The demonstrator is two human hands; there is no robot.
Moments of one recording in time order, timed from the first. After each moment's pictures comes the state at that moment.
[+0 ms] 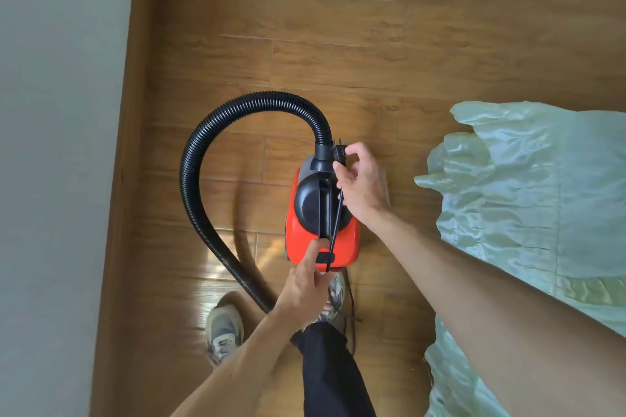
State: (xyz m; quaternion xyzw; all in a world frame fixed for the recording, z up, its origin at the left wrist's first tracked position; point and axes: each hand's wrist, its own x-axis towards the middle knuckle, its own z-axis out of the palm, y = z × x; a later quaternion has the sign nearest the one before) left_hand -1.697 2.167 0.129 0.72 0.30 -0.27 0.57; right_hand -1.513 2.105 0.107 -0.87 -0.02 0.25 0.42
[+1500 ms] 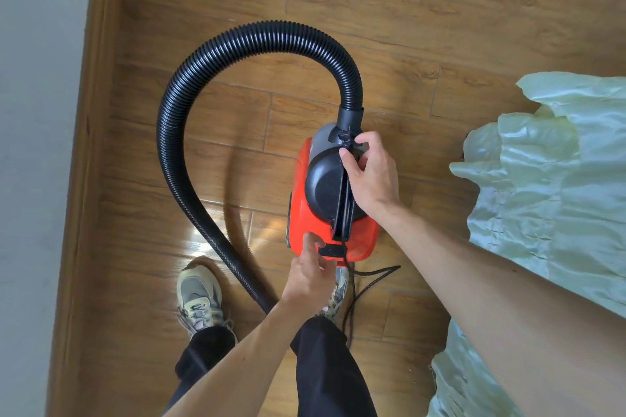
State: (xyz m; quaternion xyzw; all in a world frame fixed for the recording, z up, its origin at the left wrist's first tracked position) left_hand -1.713 2.161 0.020 0.68 0.42 -0.26 0.55; right_hand -1.532 2.118 -0.001 -0.89 -0.06 0.25 0.37
